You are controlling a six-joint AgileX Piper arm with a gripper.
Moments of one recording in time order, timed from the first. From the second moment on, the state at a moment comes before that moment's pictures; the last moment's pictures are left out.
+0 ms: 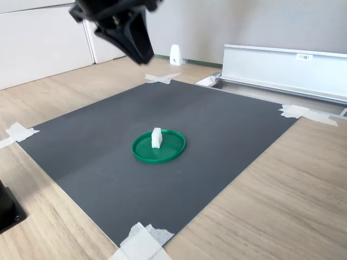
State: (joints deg) arm -13.5 54.8 -42.1 7.4 40.3 -22.0
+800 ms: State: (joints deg) arm -13.5 9.7 -8.5 3.1 9.9 -2.7
